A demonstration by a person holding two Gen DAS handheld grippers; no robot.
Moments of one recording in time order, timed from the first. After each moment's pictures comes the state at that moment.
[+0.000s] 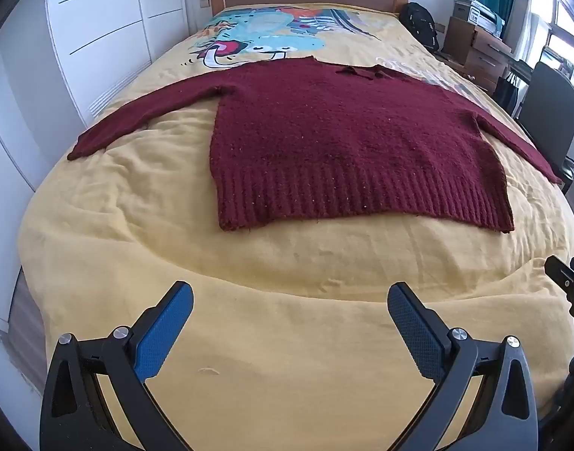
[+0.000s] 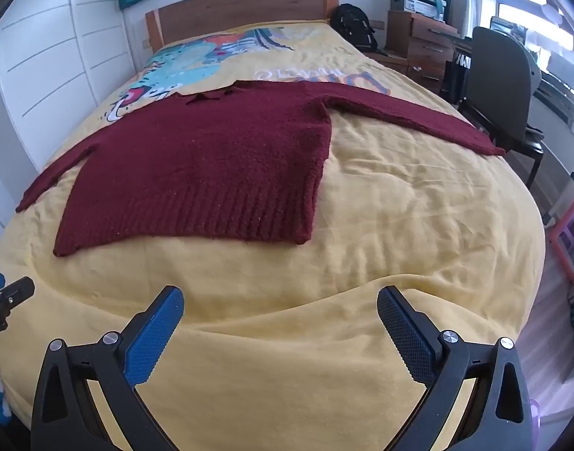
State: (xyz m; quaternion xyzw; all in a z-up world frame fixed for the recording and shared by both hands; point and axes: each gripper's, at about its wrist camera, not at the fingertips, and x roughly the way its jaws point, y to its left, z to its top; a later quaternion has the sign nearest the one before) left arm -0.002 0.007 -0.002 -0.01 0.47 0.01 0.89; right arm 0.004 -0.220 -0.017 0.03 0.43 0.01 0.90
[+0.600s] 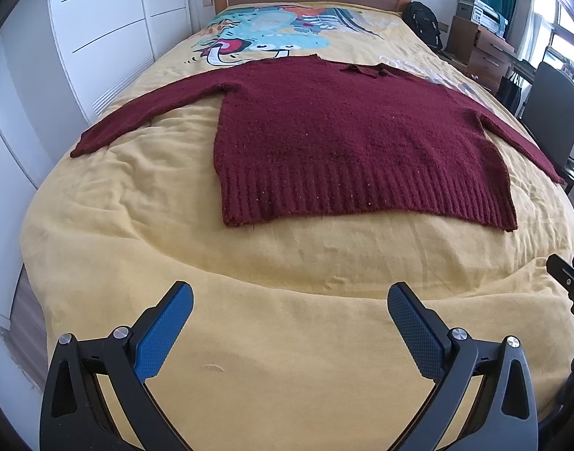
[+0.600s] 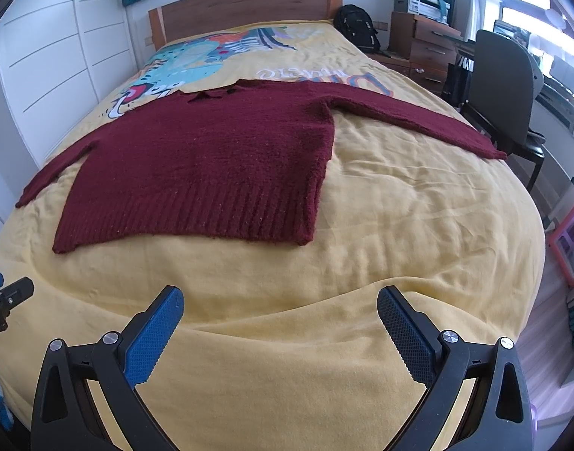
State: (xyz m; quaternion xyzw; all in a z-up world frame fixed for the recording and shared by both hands) left arm -0.003 0.007 -0.004 -0.01 0.47 0.02 0.88; right arm 0.005 -0.218 -0.018 0.03 0.43 0.01 0.90
